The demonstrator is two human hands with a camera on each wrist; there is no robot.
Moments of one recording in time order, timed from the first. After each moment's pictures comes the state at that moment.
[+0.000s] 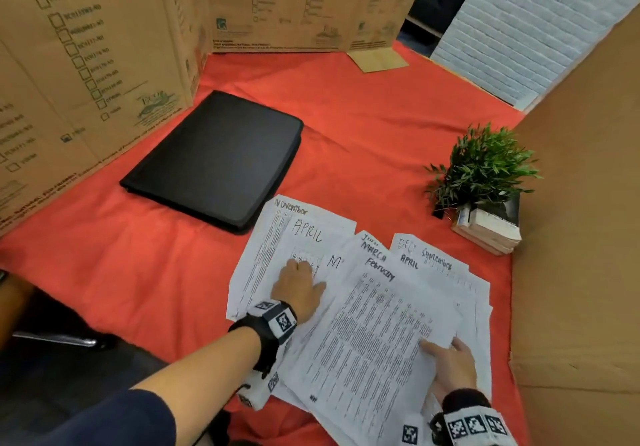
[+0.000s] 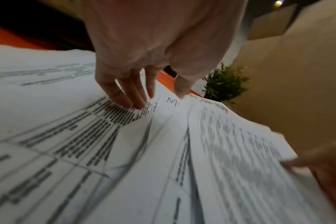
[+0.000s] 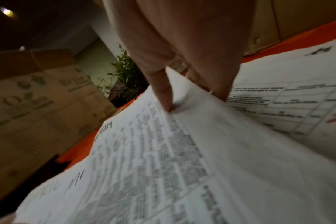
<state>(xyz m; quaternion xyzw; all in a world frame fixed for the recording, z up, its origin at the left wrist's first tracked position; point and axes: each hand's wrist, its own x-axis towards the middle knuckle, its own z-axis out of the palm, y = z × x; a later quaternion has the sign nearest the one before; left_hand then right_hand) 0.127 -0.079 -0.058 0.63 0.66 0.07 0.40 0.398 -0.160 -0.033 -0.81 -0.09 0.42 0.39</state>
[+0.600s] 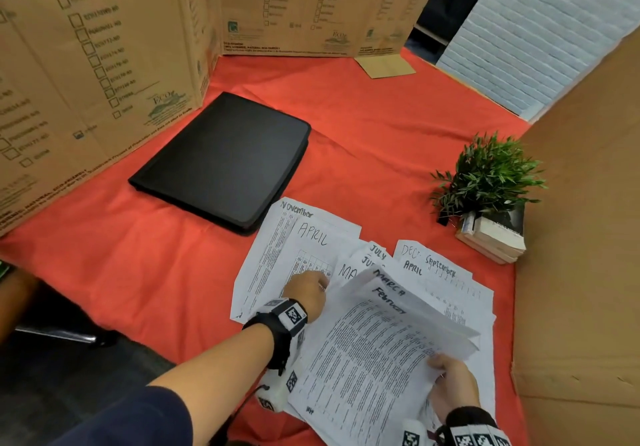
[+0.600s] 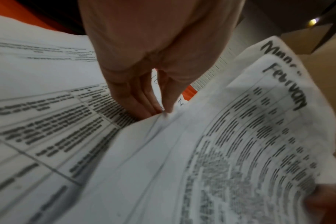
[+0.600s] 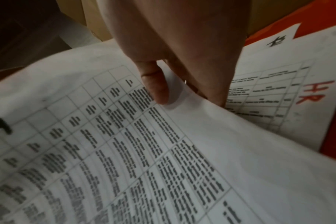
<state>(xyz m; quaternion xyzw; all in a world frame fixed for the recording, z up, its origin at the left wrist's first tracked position) 0.131 -0.076 -0.050 0.58 0.66 0.12 0.45 0.380 -0.170 -0.016 -0.75 -0.03 0.48 0.45</state>
